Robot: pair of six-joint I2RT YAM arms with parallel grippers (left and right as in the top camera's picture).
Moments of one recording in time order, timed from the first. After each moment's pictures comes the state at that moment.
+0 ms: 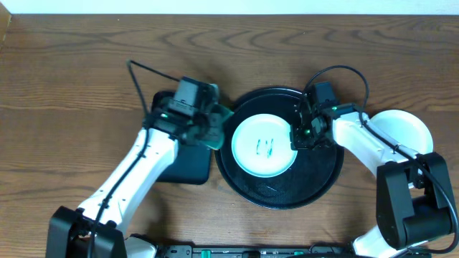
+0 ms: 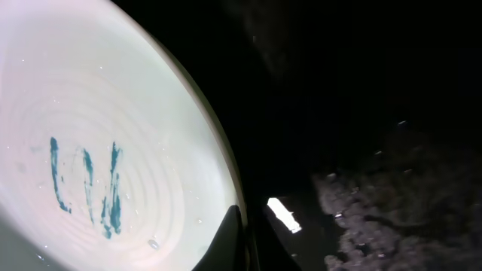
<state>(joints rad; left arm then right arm) -0.42 1.49 1.05 -0.63 0.18 -0.26 0.28 1.76 1.01 -0.65 -0.23 0.26</state>
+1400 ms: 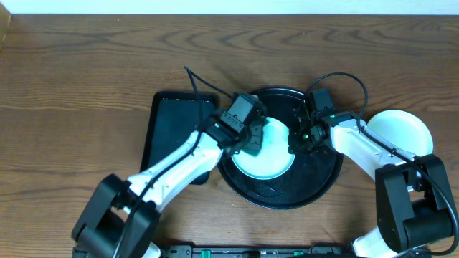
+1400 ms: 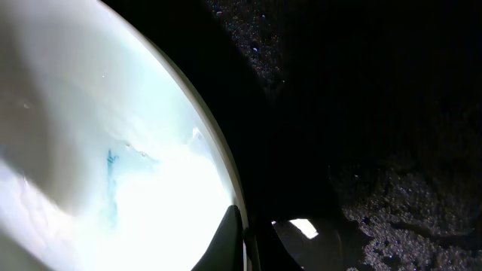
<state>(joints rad) -0.68 1.66 1.07 -0.44 0.07 -0.54 0.29 1.75 0.94 -0.56 -0.25 0.32</state>
